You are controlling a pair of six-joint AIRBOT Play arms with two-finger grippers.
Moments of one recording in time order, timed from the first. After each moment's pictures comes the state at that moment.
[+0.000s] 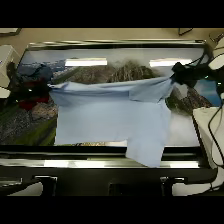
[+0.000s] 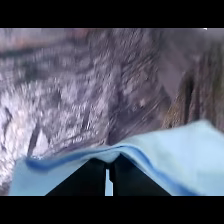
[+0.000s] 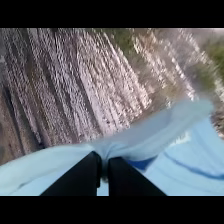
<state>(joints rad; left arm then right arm) 0.17 -1.34 1.13 0.88 -0.74 -1.39 -0.18 -1.62 1.68 -1.11 1.14 1.80</state>
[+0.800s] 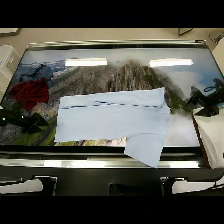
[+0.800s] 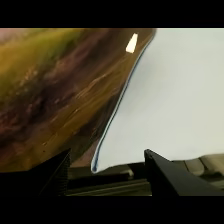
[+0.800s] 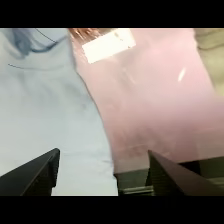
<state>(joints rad) 0.49 -1.48 1.05 1.08 -1.43 -1.34 -0.47 -1.62 1.59 -1.27 1.65 1.65</state>
